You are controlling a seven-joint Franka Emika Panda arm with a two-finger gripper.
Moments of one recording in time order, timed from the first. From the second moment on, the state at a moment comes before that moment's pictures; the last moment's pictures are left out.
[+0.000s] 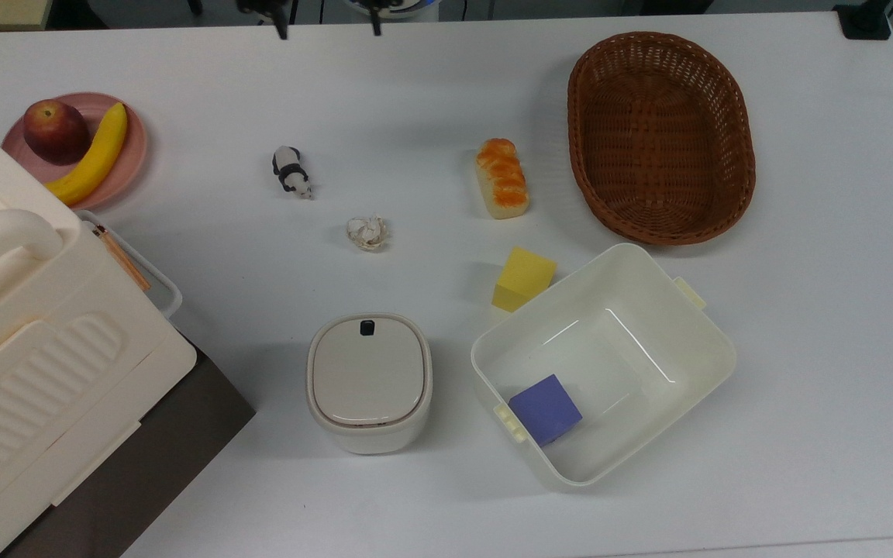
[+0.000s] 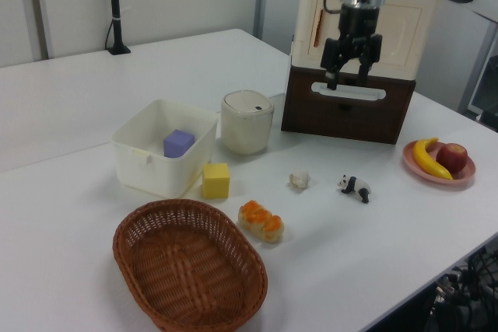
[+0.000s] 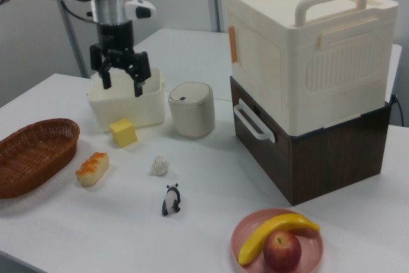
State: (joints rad) arm 0.06 0.07 -0.10 -1.52 0.03 1.47 -0.08
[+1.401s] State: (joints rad) arm 0.41 0.40 -0.09 -1.81 0.05 1.92 0.19
